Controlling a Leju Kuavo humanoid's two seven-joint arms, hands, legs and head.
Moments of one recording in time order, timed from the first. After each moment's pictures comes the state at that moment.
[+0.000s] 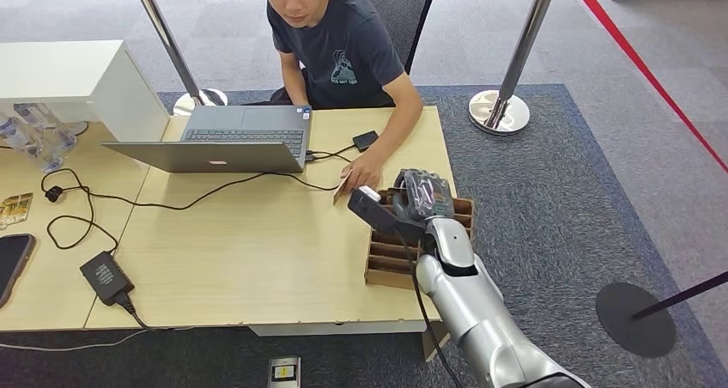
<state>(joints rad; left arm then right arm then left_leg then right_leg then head) -0.05 -0.12 0.76 -0.20 -0.84 -0.05 -0.11 -0.60 0.20 0.48 -0.67 1.32 -0.50 -0.07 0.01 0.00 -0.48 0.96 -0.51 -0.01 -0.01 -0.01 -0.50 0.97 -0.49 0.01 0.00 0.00</state>
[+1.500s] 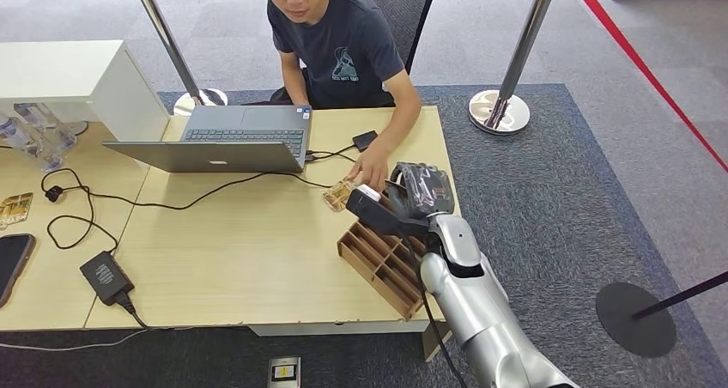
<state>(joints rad) -0.05 -0.12 0.80 -0.20 -0.87 -0.06 -0.12 -0.56 0.19 0.48 -0.81 1.31 -0.45 -0.16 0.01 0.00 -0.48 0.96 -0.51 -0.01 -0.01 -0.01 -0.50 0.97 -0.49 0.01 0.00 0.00</state>
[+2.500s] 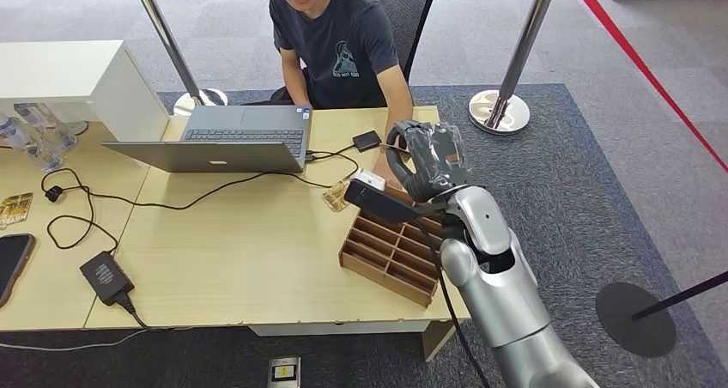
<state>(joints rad) -0.06 -0.13 0.85 -0.20 -0.86 -0.05 -0.12 -0.54 0.08 0.59 -1.27 1.26 -0.30 -0.21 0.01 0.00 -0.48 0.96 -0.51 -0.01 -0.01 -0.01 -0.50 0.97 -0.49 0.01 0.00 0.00</state>
